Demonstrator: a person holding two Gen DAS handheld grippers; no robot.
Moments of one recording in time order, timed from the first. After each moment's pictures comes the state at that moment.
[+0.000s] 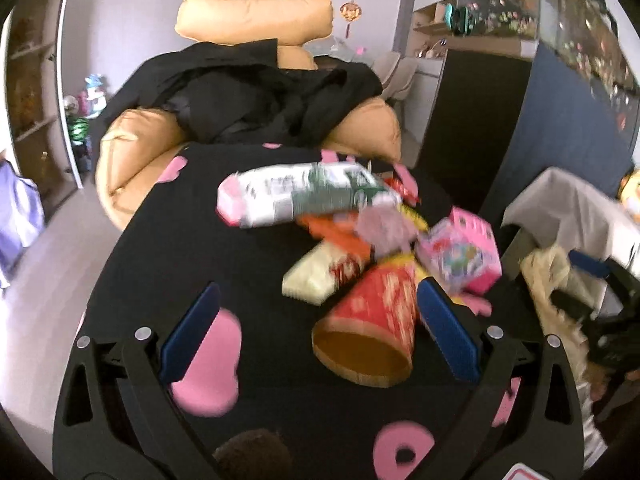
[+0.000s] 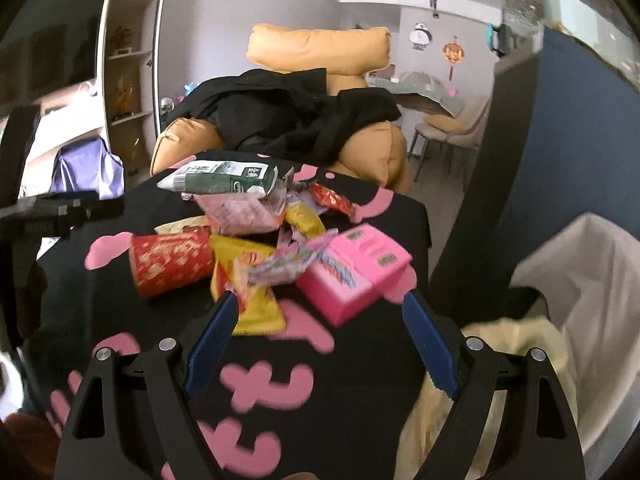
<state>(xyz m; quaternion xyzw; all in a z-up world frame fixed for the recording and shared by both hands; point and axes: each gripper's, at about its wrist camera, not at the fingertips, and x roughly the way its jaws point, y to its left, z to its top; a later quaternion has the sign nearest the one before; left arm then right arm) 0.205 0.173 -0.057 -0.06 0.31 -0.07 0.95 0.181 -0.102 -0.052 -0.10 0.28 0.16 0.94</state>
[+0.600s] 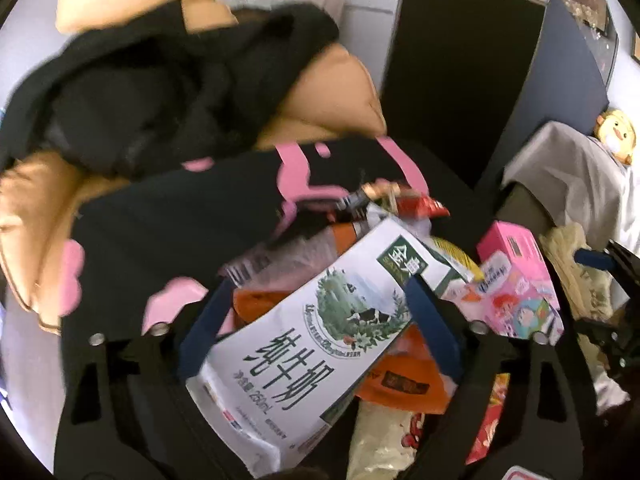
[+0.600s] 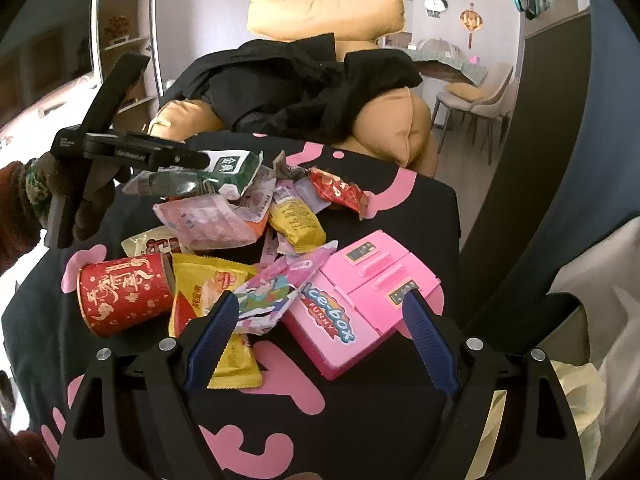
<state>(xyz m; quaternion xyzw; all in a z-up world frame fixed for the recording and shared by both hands) 0.399 0.177 -0.070 0.03 0.41 -0.21 0.89 0.269 -0.097 -0.068 -0.08 0.34 0.19 0.92</state>
